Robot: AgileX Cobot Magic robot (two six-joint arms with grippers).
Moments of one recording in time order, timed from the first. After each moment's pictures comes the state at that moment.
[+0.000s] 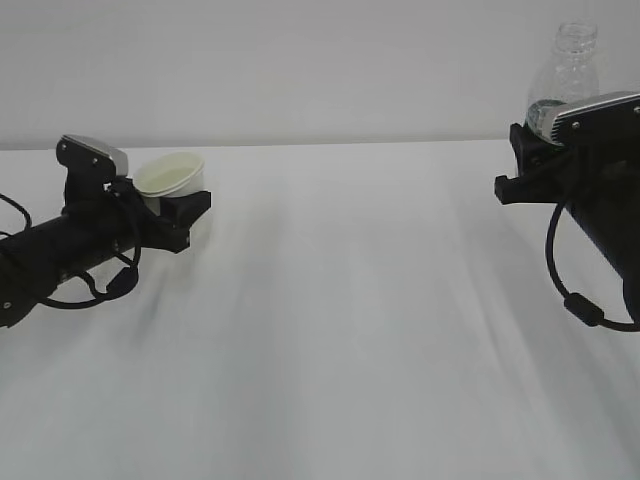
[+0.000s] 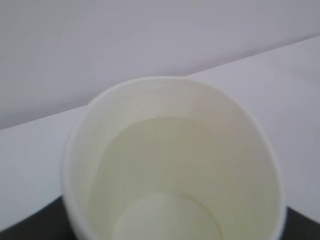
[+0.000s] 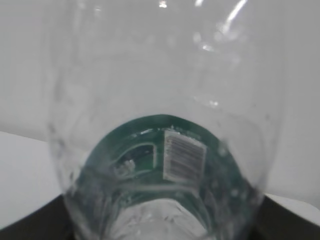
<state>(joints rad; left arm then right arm) -0.14 2.17 -0.90 0.49 -1.08 -0.21 0.15 1.89 -0.67 0.06 -1.13 -0.30</state>
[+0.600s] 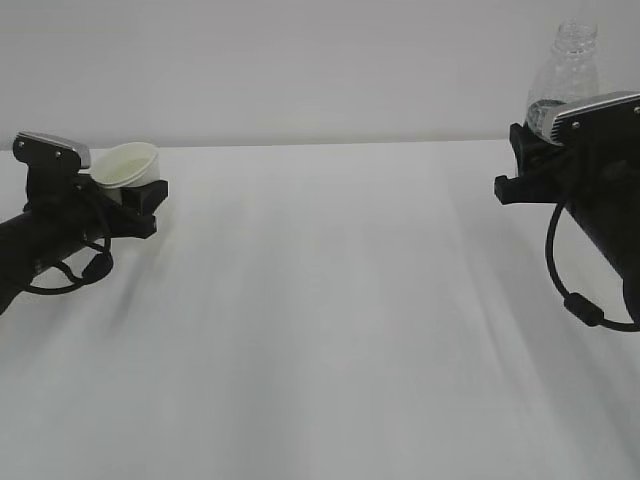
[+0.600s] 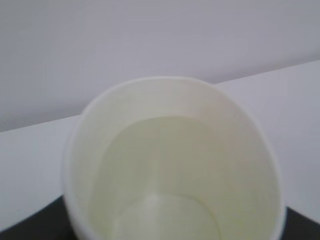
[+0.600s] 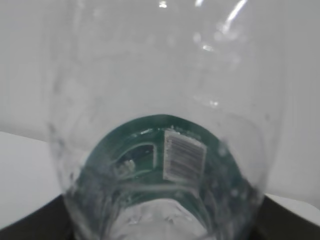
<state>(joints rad) -0.07 2.17 -0.90 0.36 -1.06 -0.15 0.15 1.89 -0.67 0.06 -1.13 -0.30</state>
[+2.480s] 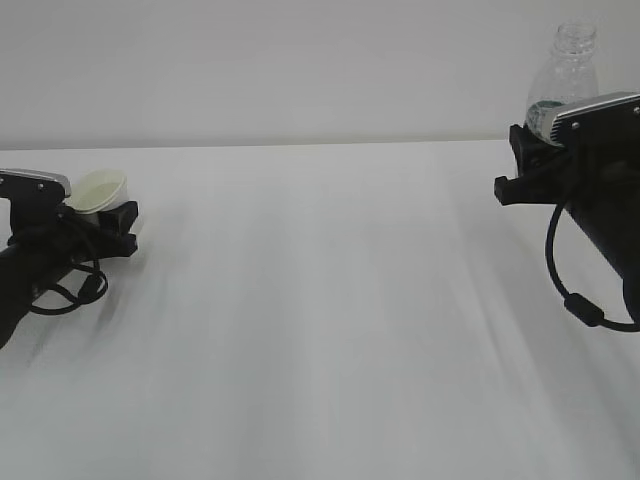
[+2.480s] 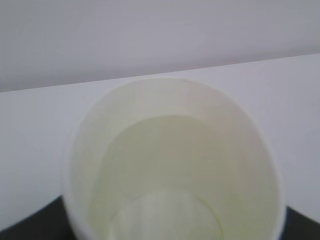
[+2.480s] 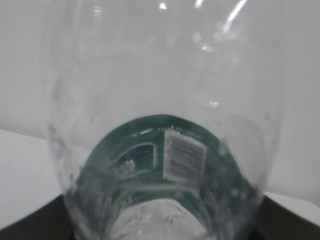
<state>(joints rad) -0.03 2.30 -0.90 0.21 -1.16 -0.07 0.15 1.89 -0.67 0.06 -1.12 -0.30</state>
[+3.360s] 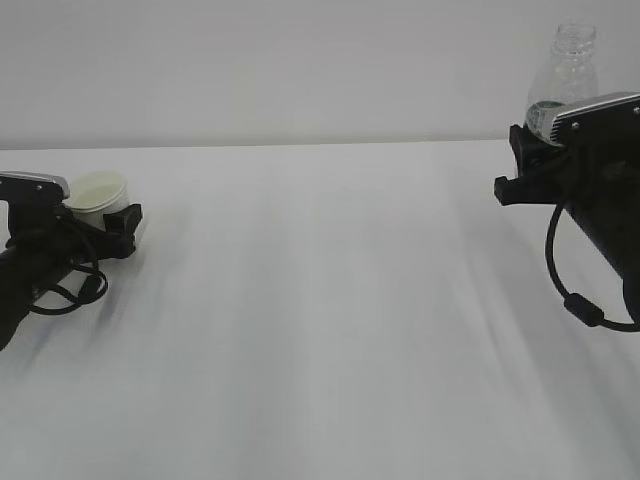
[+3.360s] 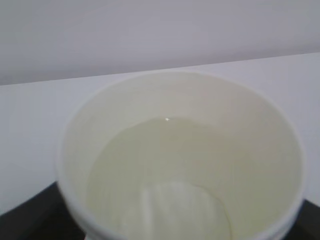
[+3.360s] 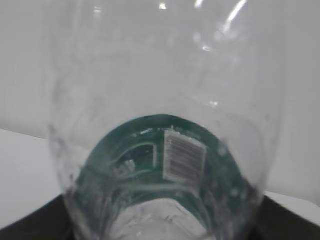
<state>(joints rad) -0.03 2.31 -0.90 0.18 -1.16 -0.07 0.15 1.89 -0.67 0.06 -1.12 -0.30</state>
